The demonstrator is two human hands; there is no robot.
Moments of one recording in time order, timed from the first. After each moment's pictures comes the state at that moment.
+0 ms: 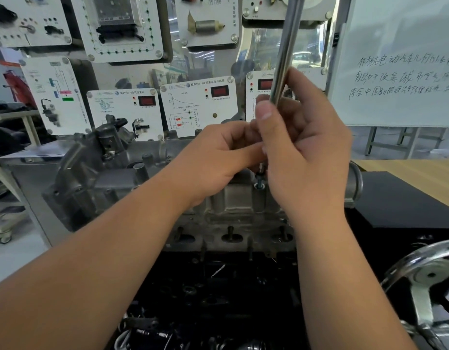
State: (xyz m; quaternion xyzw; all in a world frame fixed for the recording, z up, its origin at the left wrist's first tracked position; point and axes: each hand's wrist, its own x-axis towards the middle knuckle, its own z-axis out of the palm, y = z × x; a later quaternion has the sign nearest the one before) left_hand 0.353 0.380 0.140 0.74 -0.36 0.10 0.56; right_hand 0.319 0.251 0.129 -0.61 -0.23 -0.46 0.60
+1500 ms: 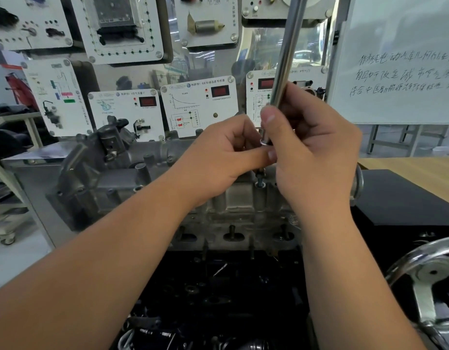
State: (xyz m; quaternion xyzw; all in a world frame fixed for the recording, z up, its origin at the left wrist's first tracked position) left_hand 0.350 0.375 0.140 0.75 -0.35 0.13 0.55; right_hand 0.325 0.242 0.128 -0.62 -0.21 -0.45 0.61
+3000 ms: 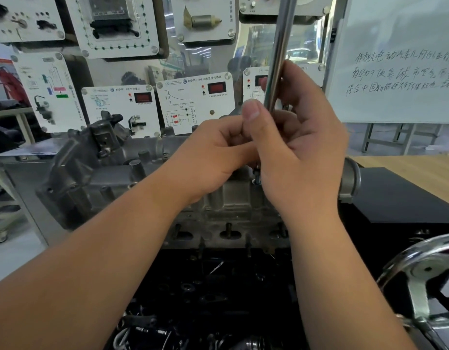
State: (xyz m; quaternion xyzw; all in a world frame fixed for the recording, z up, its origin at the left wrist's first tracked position) left_hand 0.347 0.376 0.143 0.74 -0.35 0.10 0.57; right_hand 0.317 0.256 0.128 -0.59 -0.26 -0.46 0.61
